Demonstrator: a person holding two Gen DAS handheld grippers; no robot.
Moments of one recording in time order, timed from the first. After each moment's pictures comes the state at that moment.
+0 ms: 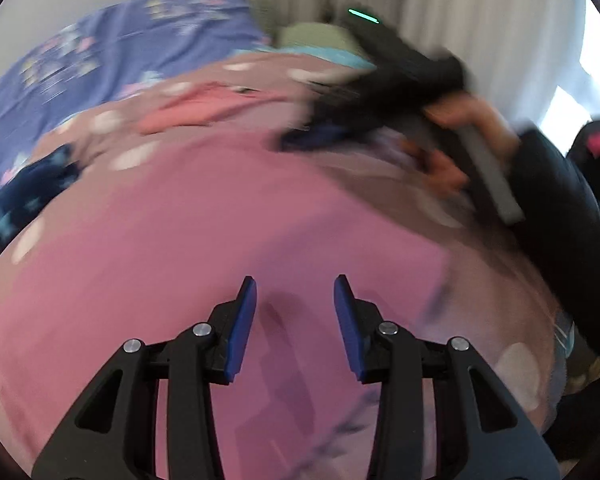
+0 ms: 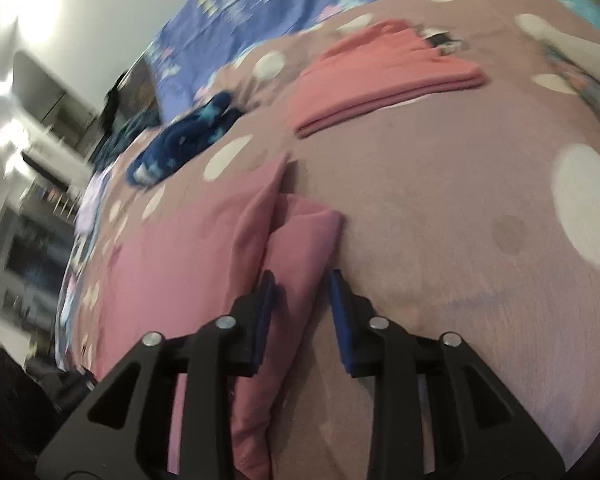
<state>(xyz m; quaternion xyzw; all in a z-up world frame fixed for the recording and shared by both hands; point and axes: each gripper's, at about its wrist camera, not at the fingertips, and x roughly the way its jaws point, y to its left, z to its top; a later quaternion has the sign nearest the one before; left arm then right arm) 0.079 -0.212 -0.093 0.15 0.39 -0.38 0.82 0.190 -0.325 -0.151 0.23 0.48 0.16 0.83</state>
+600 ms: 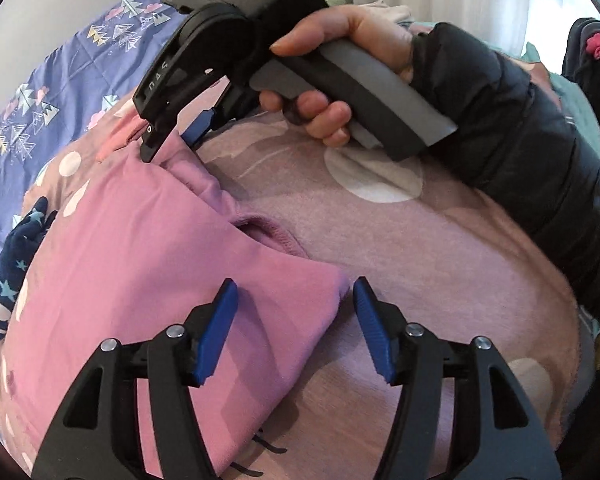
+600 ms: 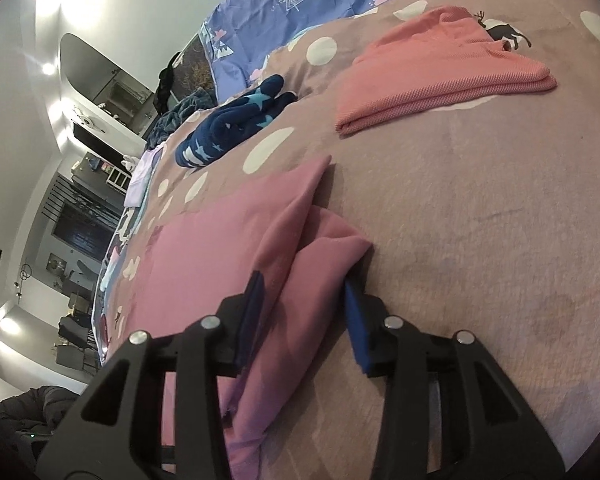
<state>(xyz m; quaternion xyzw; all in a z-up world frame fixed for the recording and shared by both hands) 0.045 -0.292 -0.120 0.28 0.39 -0.36 0.80 0.211 -0.333 -0.164 0.24 0.46 0.27 0.81</state>
